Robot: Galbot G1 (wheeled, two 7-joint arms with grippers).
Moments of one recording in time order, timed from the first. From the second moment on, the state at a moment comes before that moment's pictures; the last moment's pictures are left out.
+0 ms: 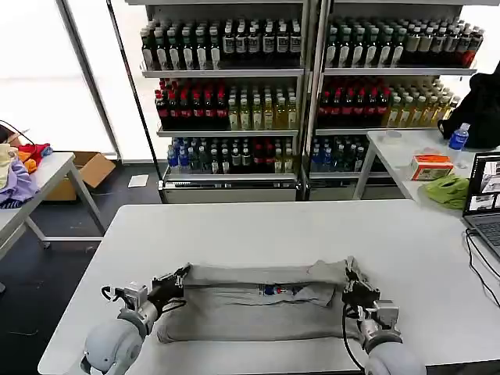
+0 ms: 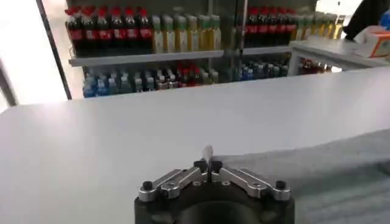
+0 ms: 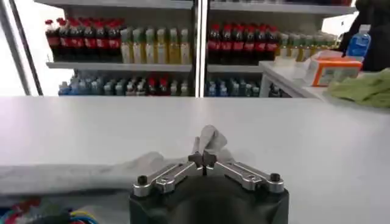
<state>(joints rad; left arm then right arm) 1.23 -1.05 -0.36 -1.85 -0.47 0.46 0.02 -1.41 1.17 0.43 2.01 0.37 -0.39 0.29</state>
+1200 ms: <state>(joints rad) 1.33 -1.11 -0.41 -1.95 -0.39 0.44 0.00 -1.52 1.19 0.48 2.04 0.27 -0.33 0.34</state>
